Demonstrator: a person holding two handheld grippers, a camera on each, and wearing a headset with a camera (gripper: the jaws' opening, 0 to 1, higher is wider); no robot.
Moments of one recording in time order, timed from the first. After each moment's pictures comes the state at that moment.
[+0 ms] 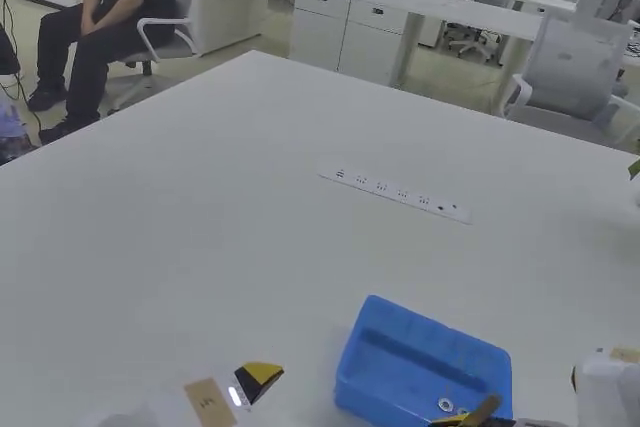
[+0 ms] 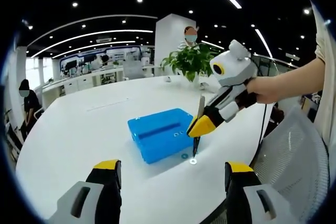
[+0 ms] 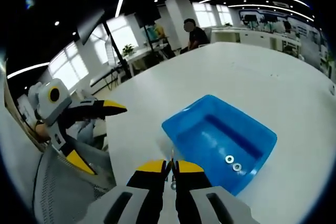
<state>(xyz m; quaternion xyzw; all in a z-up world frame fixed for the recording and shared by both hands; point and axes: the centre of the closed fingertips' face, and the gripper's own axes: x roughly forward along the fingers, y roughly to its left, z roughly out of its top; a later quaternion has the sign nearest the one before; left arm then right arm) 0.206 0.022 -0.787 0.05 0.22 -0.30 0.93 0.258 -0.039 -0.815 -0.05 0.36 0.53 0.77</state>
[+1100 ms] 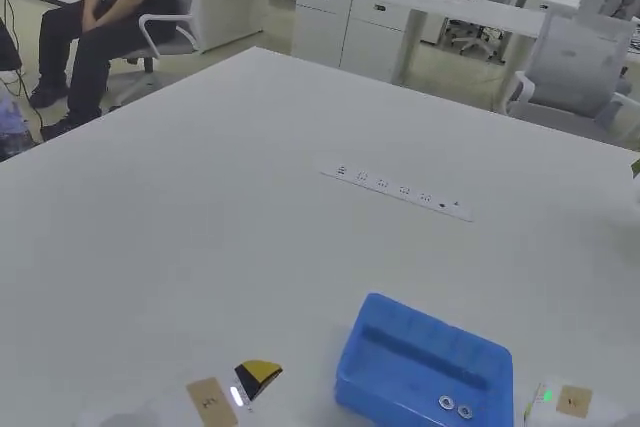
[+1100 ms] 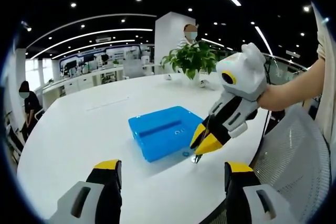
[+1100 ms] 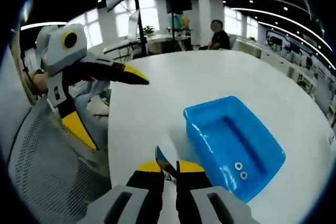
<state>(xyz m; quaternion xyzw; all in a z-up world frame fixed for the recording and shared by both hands) 0.206 0.024 -0.790 0.06 0.23 -0.29 0.93 0.228 -0.031 -0.838 -0.23 0.30 0.57 0.73</state>
